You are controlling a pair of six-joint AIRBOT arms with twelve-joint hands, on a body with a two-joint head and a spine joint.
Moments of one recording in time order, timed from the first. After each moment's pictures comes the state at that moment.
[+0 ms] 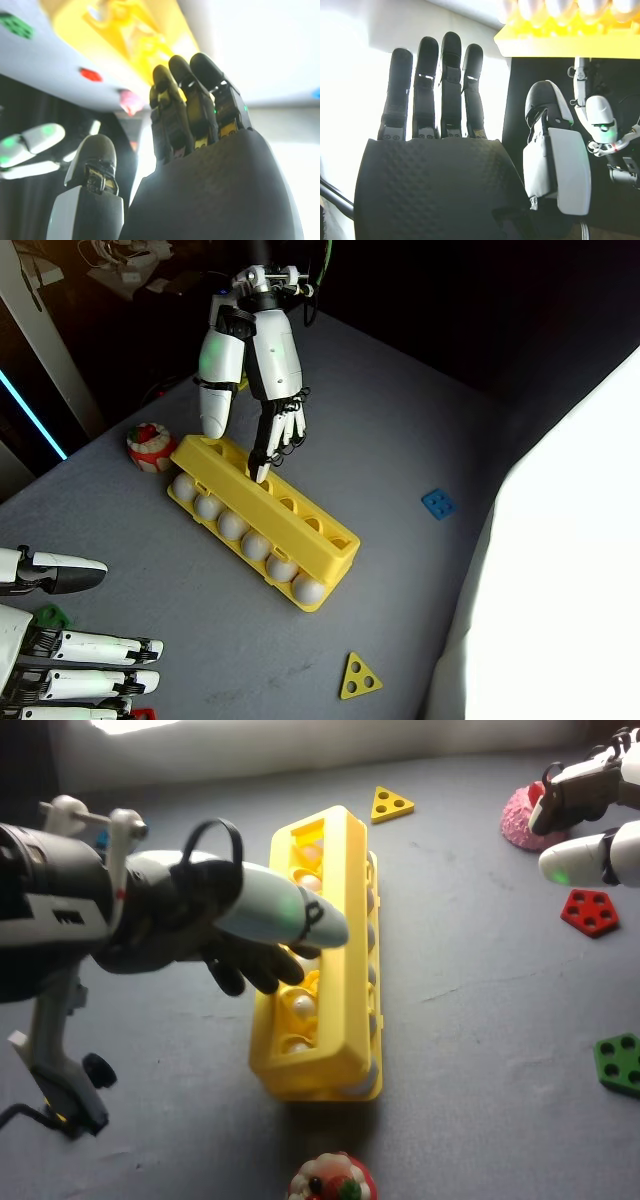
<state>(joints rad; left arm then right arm) 0.25 -0.94 0.81 0.47 0.65 -0.51 -0.33 -0.80 1.00 0.34 0.14 -1.09</state>
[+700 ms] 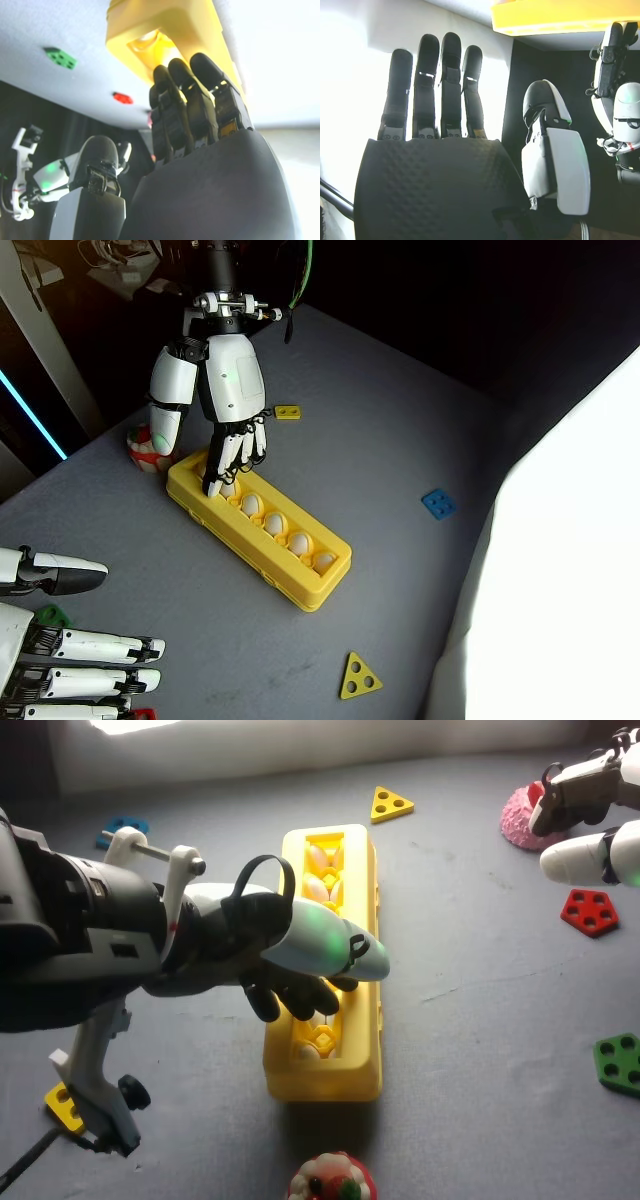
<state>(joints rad) 0.27 -1.00 0.81 0.49 0.64 -0.51 -0.33 -0.80 1.00 0.34 0.14 -1.09</state>
